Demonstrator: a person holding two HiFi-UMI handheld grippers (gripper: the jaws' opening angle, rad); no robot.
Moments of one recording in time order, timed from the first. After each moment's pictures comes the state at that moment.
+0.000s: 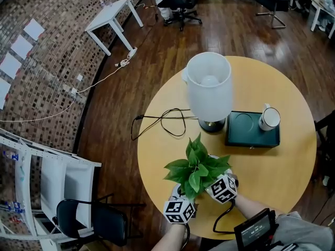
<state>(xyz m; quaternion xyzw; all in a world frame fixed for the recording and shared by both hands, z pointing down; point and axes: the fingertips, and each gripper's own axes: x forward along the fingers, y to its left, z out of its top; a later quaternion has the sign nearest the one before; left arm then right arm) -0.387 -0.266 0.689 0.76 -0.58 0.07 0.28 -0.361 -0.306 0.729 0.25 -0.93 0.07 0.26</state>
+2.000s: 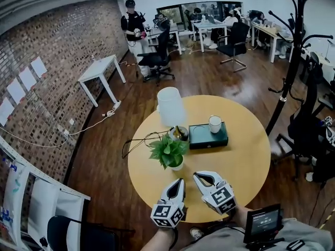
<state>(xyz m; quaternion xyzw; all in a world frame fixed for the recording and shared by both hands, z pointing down) -0.290 -0.109 0.477 0.87 -0.48 -0.04 0.12 -0.244 -0.117 0.474 0.39 -0.91 0.02 0.11</state>
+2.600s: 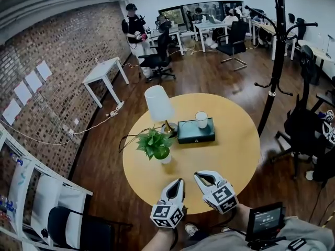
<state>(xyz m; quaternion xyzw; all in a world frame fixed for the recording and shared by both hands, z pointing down) -0.197 -0.037 0.469 0.86 -0.50 -0.03 0.11 -0.144 -0.049 0.470 0.37 -0.92 0.04 0.10</state>
